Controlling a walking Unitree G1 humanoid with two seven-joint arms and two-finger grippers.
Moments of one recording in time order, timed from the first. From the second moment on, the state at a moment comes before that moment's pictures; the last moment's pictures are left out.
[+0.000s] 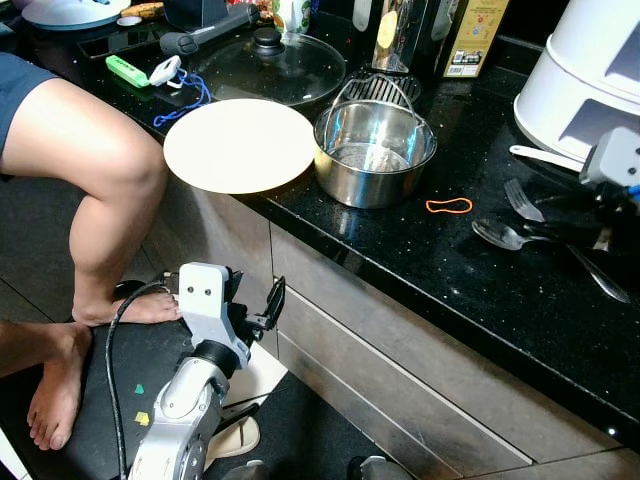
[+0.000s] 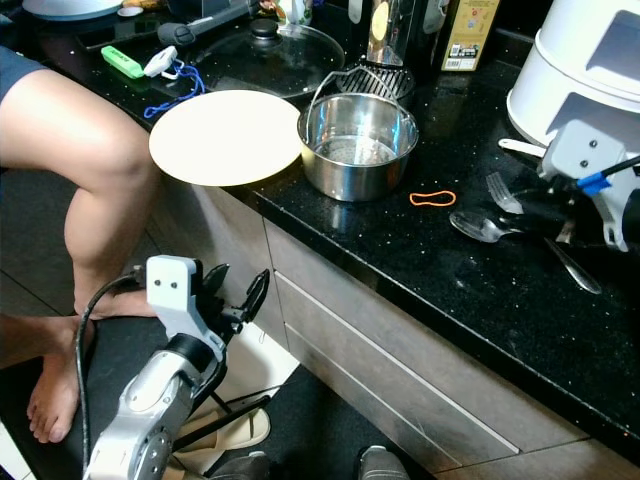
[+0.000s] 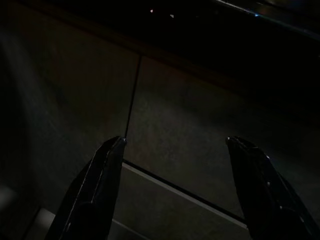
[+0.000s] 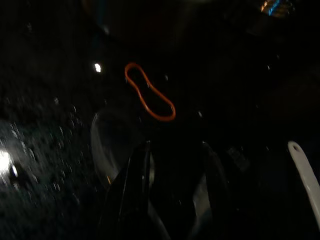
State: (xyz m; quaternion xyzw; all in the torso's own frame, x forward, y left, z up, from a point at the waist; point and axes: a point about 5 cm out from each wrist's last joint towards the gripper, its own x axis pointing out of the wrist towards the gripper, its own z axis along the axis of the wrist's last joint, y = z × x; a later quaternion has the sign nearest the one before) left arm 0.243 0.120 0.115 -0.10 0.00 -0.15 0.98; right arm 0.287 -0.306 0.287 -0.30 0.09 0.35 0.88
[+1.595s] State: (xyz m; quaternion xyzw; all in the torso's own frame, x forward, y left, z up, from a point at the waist) left arm 0.198 0.046 0.120 -0.09 0.06 -0.47 0.87; right arm 0.278 -0.265 0.280 -0.27 0.09 0.40 0.87
